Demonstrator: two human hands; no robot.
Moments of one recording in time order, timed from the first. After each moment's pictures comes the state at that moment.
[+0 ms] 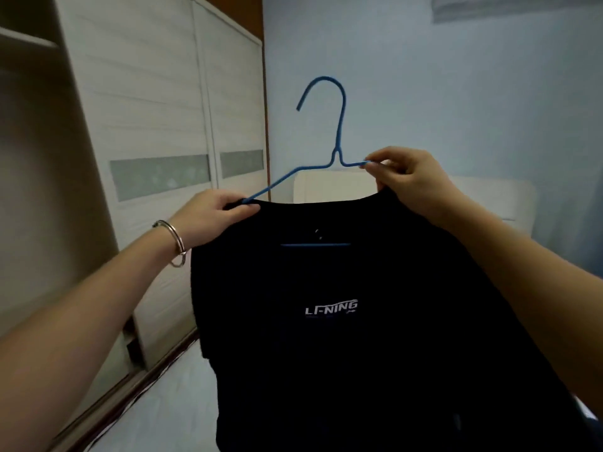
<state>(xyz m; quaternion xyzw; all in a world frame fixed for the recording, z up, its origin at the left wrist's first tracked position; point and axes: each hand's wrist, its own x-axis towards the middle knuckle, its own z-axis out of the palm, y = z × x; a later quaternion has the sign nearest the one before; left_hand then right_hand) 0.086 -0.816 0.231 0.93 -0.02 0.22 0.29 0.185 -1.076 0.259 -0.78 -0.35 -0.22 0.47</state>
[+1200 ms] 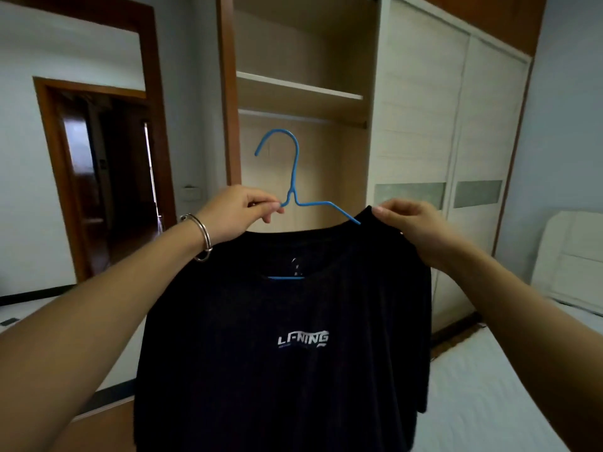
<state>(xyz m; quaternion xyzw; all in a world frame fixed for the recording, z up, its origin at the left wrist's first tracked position) -0.275 -0.522 0.262 0.89 0.28 0.35 0.14 -0.043 -0.650 0.238 -0.59 -0.52 0.18 0.59</state>
